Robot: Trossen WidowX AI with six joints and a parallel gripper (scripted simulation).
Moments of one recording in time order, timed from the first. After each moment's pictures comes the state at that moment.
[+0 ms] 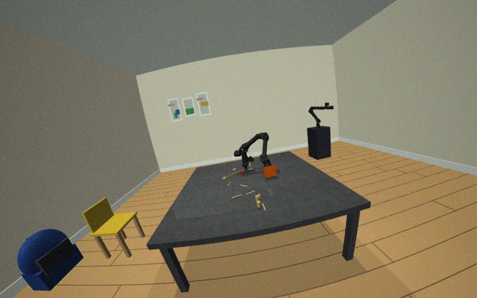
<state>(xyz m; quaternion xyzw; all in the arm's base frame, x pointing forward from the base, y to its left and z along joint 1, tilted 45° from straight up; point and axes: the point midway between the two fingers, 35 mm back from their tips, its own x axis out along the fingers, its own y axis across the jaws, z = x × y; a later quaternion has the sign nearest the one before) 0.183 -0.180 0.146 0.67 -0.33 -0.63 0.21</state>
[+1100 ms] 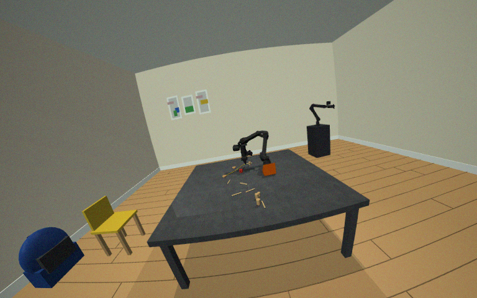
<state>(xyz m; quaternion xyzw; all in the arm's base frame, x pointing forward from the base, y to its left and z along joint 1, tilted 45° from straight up) 0.183 -0.150 0.177 0.67 -0.33 -0.63 0.21</state>
